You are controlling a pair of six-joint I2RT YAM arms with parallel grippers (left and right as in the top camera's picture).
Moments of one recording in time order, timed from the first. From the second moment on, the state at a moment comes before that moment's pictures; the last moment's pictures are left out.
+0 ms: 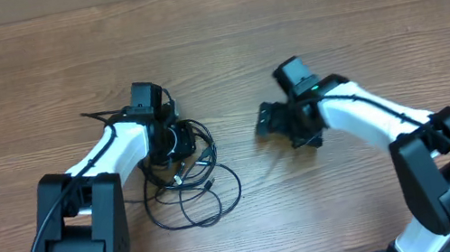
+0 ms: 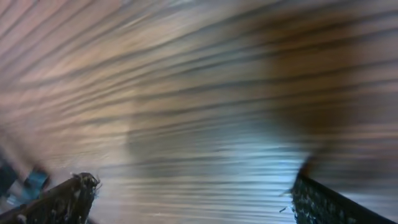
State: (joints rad) left arm -0.20 1.85 1.03 -0.53 0.39 -0.33; right arm 0.38 1.82 1.08 -0.63 -0.22 0.75
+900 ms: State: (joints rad) left arm -0.17 1.87 1.35 -1.17 -0.09 -0.41; right arm 0.18 1.82 1.08 -0.71 -0.14 0.82
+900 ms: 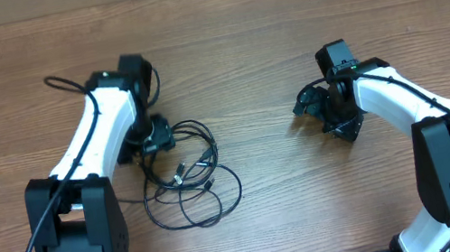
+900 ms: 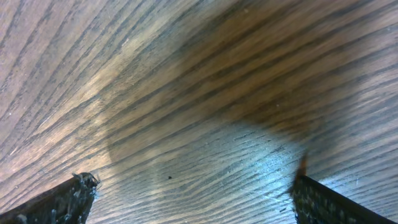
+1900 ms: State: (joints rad) left arm -0.45 1.87 0.98 -0.04 0.32 -0.53; right arm 0.18 1.82 1.08 -0.70 -0.14 0.82
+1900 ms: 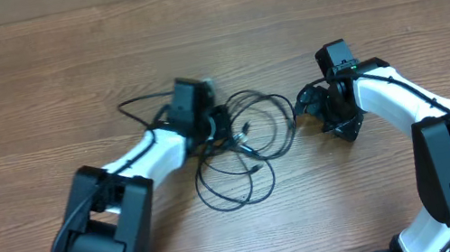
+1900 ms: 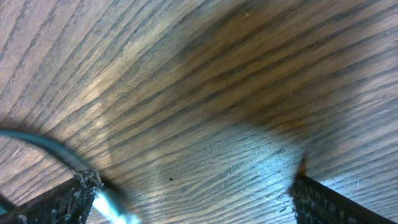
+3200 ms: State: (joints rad) left arm -0.47 1.87 1.63 -1.13 0.09 -0.37; right arm 0.18 1.82 1.08 -0.70 -0.14 0.82
